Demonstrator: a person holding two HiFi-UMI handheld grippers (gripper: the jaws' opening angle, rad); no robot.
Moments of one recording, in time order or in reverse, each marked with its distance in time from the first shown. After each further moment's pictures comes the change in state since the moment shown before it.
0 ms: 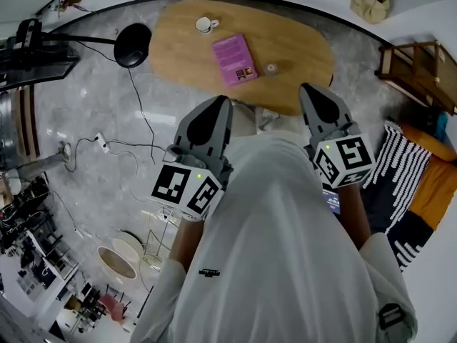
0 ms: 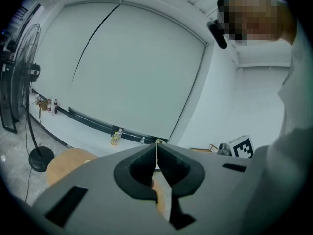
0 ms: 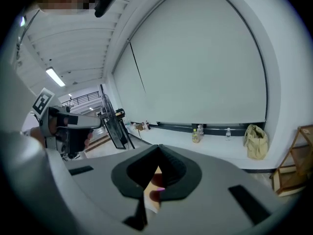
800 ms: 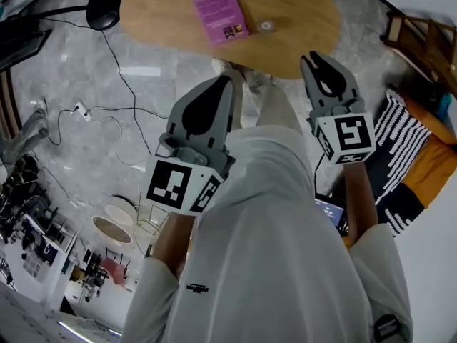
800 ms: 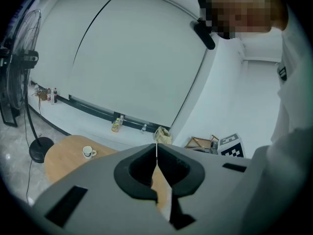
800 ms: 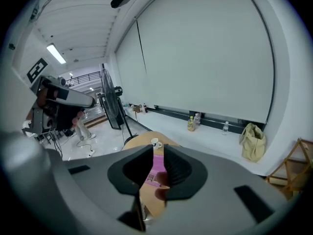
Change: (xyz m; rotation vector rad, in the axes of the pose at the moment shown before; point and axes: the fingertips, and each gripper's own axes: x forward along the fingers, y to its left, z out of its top) left arm 0.047 0.016 -0.061 -0.015 0.121 0.009; right arm 0.050 -0.049 -0.074 -0.146 0.159 -0.032
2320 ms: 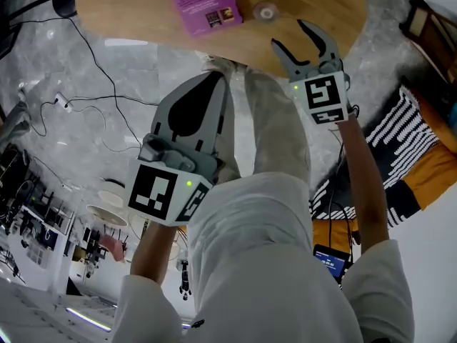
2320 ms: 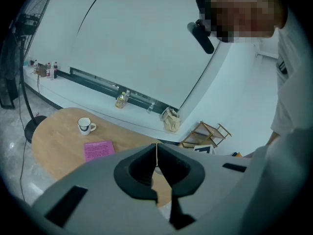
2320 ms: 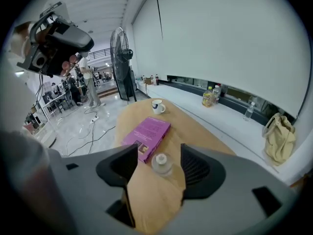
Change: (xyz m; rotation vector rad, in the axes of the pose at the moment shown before) left arm 0.119 0.085 -0.126 -0.085 0.186 0.012; right arm 0.192 -0.040 -0.191 -0.196 0.219 0.141
